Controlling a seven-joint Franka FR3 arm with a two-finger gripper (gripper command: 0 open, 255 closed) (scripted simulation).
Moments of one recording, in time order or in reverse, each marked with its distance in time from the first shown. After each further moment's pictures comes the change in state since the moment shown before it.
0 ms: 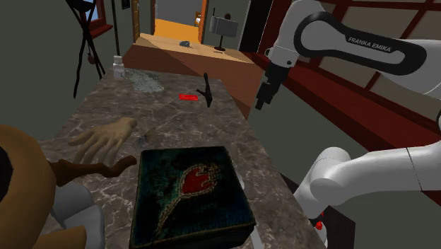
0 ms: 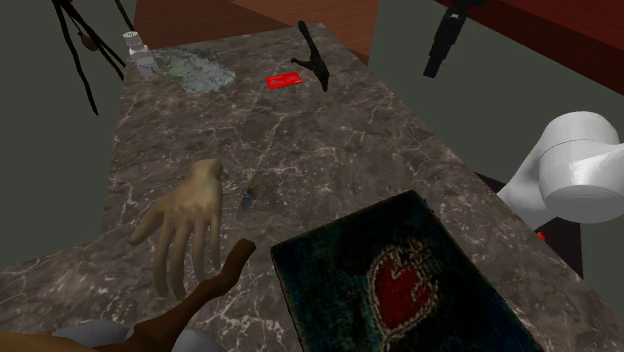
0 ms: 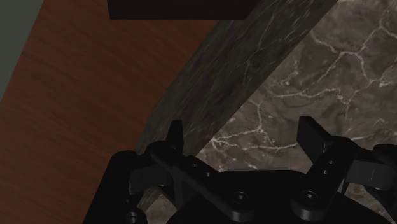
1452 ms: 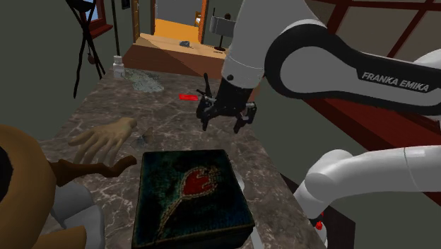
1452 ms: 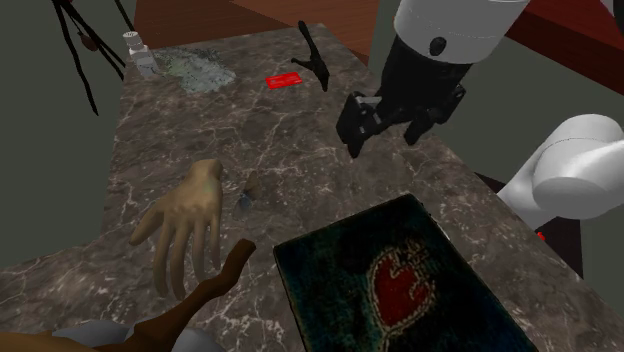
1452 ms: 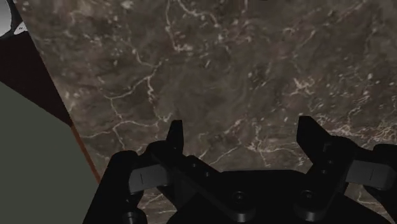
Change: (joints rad) arm -0.190 0.059 0.700 0.143 0.301 0.115 1.127
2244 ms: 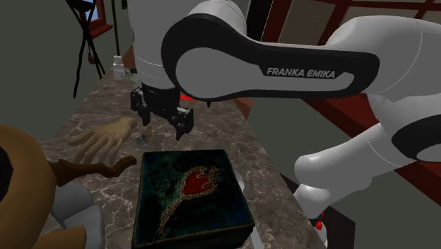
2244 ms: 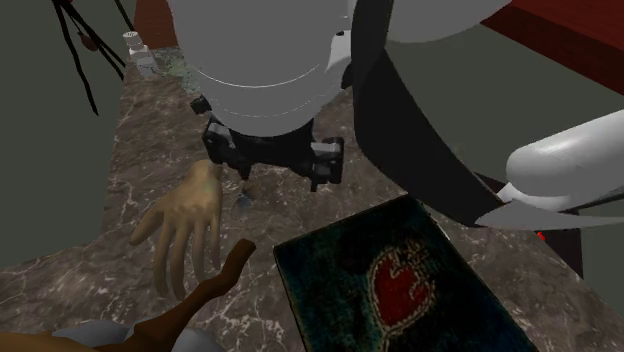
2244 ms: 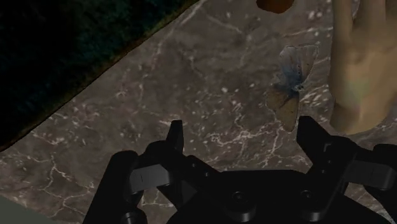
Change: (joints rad) arm -0.656 0.369 0.792 0.490 -0.183 0.007 0.721
